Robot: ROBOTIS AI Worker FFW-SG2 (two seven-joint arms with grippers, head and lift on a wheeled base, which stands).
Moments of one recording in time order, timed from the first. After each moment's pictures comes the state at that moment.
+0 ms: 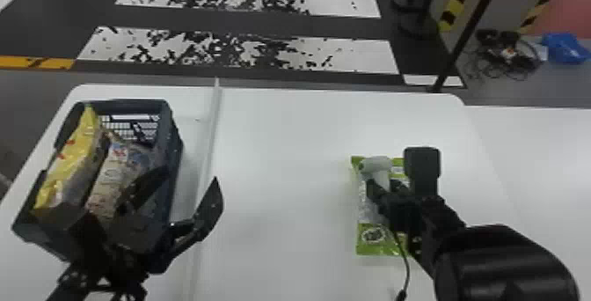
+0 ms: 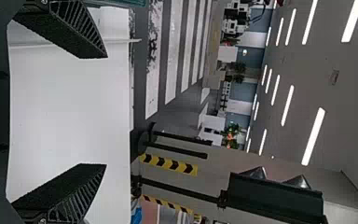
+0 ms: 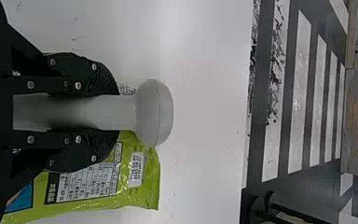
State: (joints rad) left arm 0.65 0.29 -0.08 -2.09 0.31 0.00 -0.14; right arm 0.24 -0.06 0.07 -1.91 -0.03 0.81 -0.01
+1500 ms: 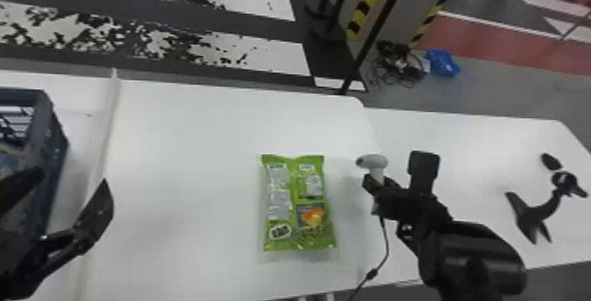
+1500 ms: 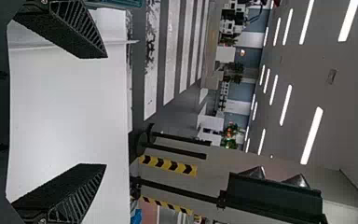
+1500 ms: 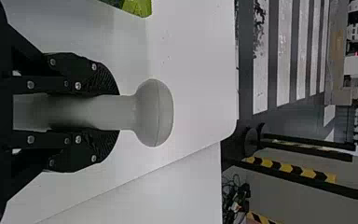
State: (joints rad) left arm 0.65 0.29 -0.08 -2.09 0.29 0.00 -0.14; right arm 0.20 -0.22 -0.29 -1.66 -0.13 0.62 0.13
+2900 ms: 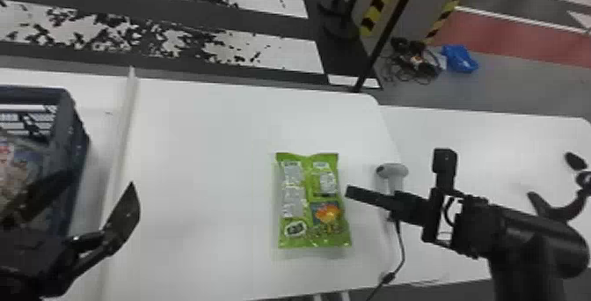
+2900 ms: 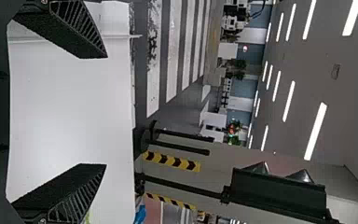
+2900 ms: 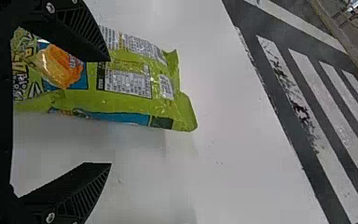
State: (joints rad) left arm 0.67 0.29 -0.09 -2.10 0.27 0.00 -0.14; right arm 0.12 -0.28 -0.39 -1.70 -0.31 1.11 0.65
